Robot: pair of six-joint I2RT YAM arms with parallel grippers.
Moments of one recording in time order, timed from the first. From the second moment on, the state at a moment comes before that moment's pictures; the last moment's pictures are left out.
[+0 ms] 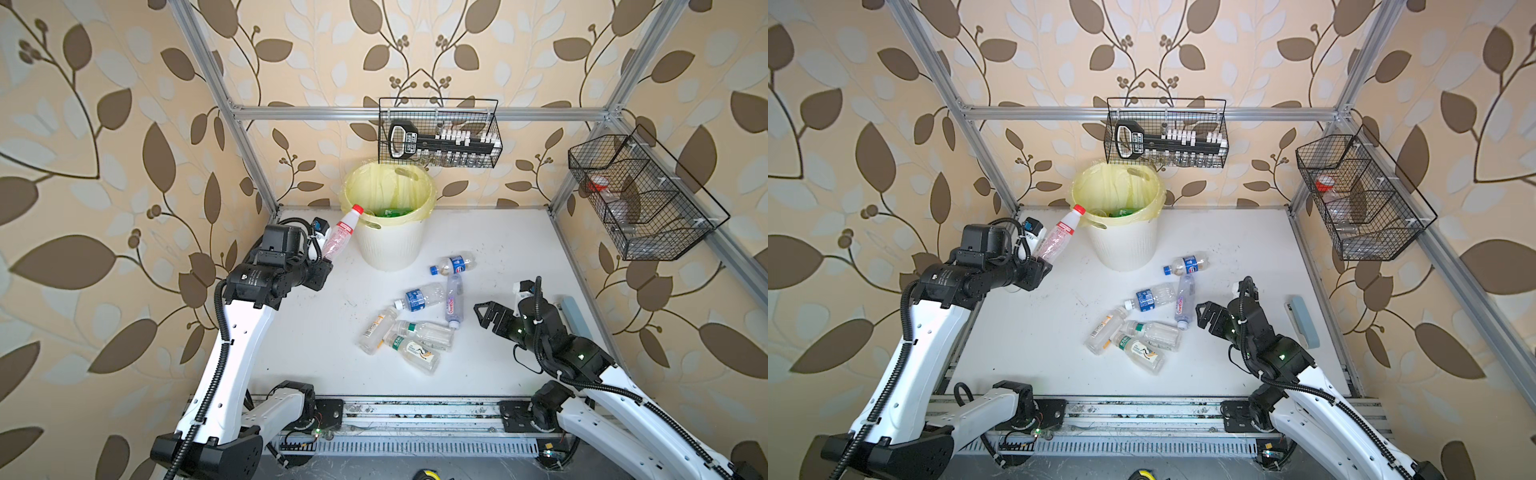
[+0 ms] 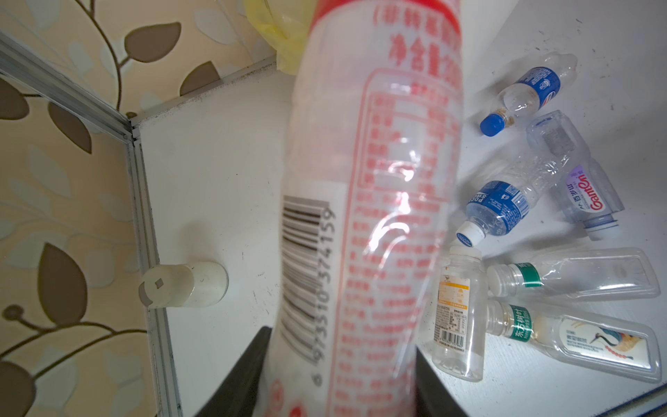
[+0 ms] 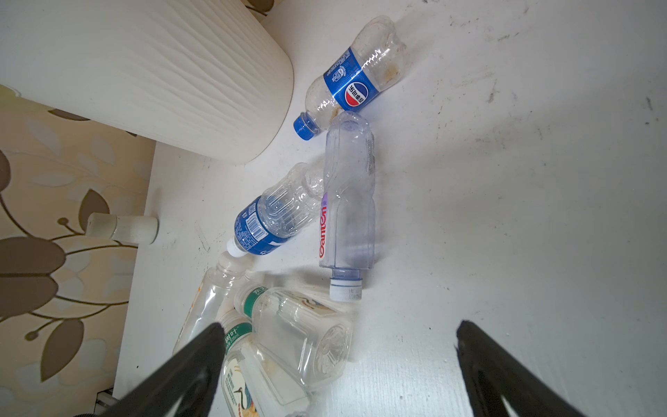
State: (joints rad) left arm -0.11 1.06 1.33 -1.06 0.10 0.23; right arm 0.55 0.64 0.57 -0.61 0.13 0.84
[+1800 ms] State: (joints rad) left arm -0.13 1.45 1.85 -1.04 0.12 0.24; right arm 0.55 0.71 0.57 -0.56 0.13 0.84
